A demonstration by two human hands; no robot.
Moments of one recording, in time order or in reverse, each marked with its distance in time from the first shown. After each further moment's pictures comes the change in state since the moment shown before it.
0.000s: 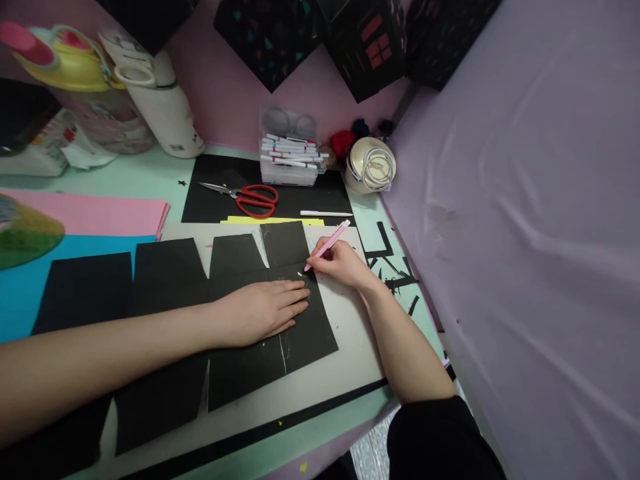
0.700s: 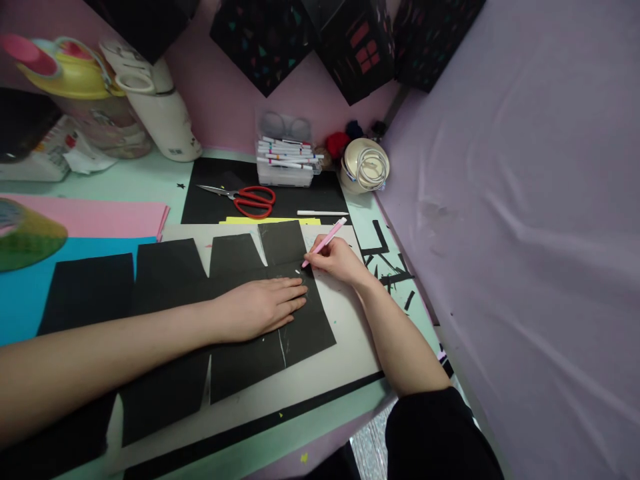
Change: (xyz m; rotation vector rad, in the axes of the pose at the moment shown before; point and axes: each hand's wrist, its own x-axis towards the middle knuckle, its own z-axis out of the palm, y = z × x) left_hand 0.001 -0.002 -0.002 0.008 -0.019 0.002; right_hand 0.001 0.007 0.003 0.050 0.068 -0.014
